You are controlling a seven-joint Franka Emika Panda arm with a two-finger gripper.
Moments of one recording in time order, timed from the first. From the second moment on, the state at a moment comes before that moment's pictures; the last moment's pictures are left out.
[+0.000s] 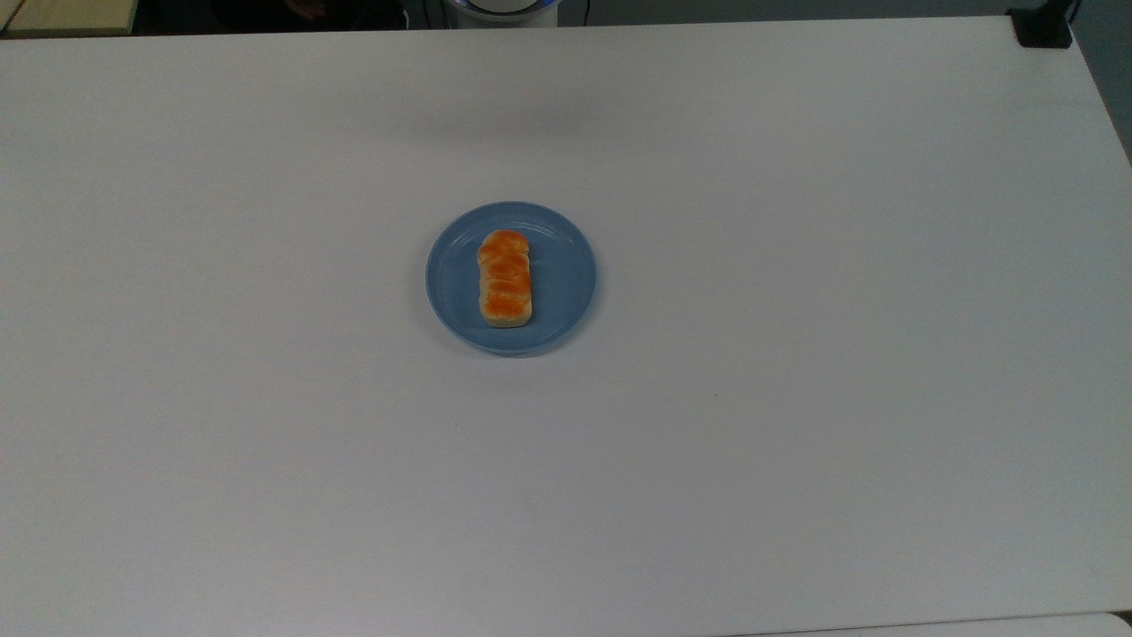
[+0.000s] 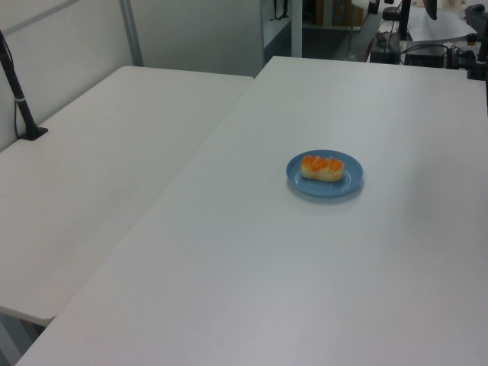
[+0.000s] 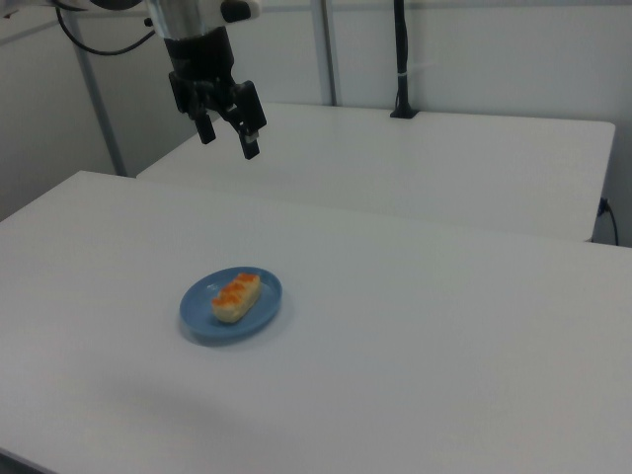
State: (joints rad) arm -0.01 -0.01 -0.19 -1.45 0.00 1.55 0.03
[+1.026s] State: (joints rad) arm -0.01 0.00 -0.09 -1.48 -0.01 1.55 0.06
